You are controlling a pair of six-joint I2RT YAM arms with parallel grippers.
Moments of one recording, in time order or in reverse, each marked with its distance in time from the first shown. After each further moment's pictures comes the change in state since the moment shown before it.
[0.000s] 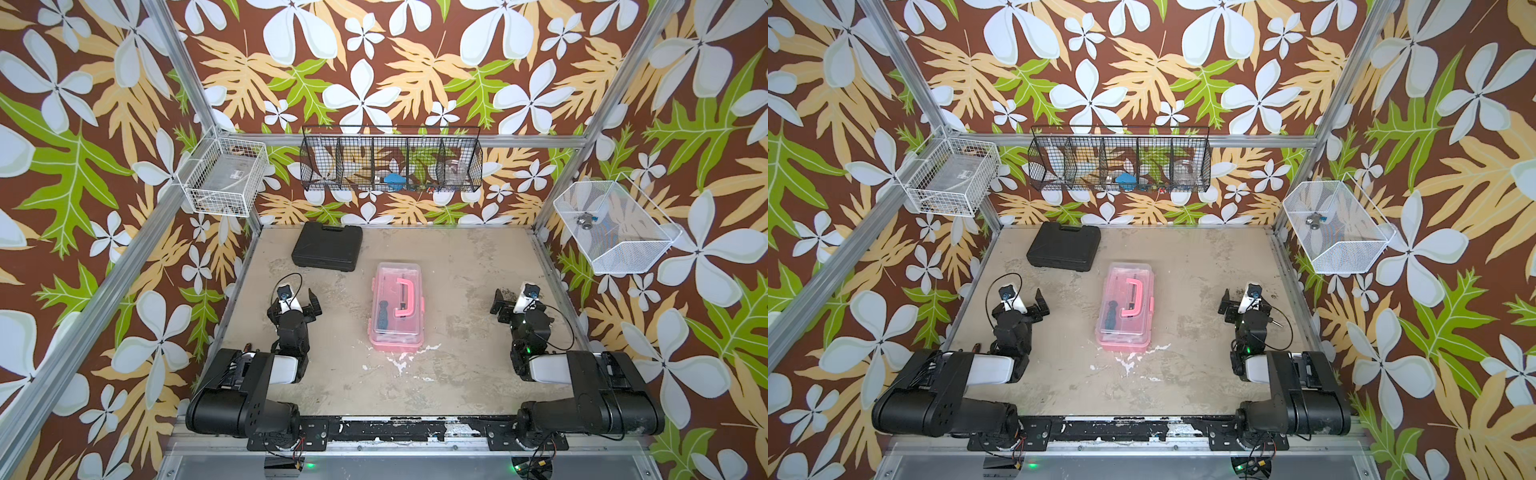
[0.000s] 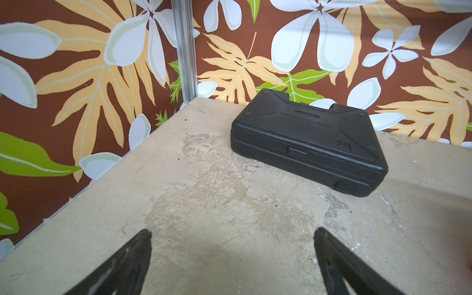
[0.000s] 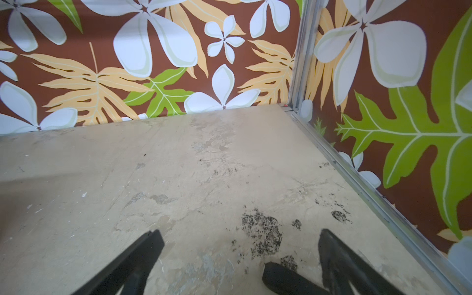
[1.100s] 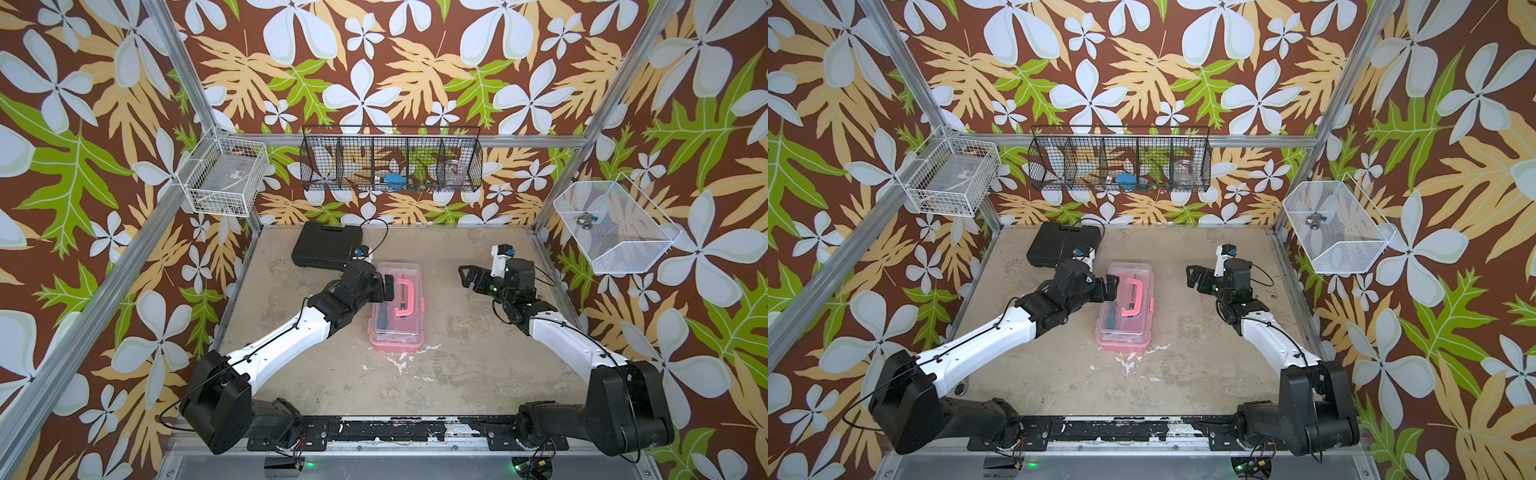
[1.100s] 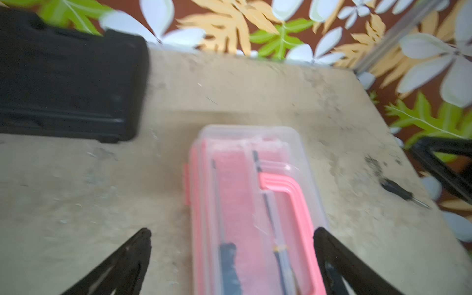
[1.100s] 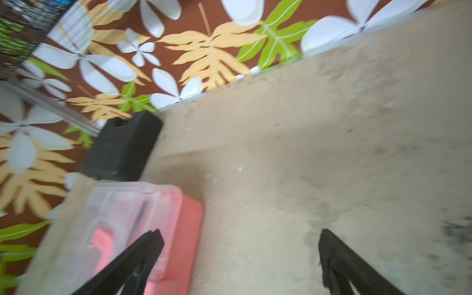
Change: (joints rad) left arm -0.509 -0.070 0.792 -1.252 0.124 -0.298; right arm 0.162 -0.096 0.563 -0.978 -0.281 0.322
